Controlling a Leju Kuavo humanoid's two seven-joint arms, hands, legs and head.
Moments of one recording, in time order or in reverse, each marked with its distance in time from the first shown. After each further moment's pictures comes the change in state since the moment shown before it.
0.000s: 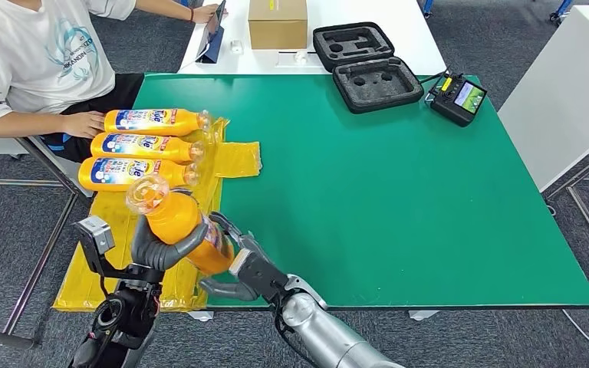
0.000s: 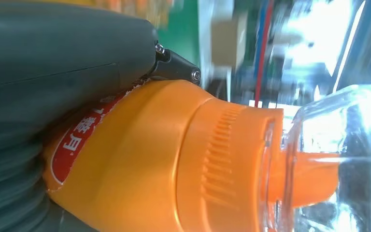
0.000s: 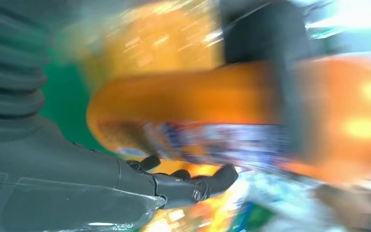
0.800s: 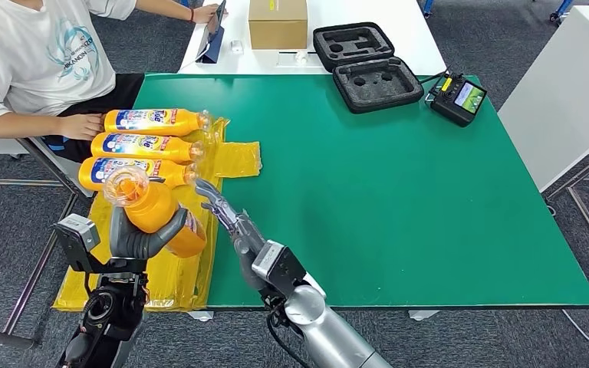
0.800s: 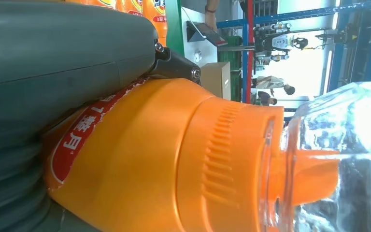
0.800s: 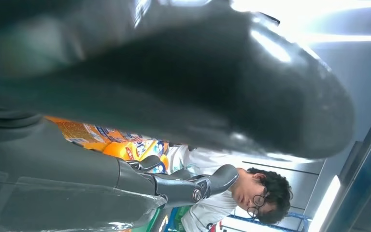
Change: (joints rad) left arm -0.017 0.007 0.053 0.002 -0.058 0.057 -0.031; right arm 0.072 -0.030 -0.015 -0.337 -0.071 0.060 -0.001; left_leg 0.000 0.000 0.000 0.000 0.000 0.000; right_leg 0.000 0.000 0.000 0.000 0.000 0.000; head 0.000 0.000
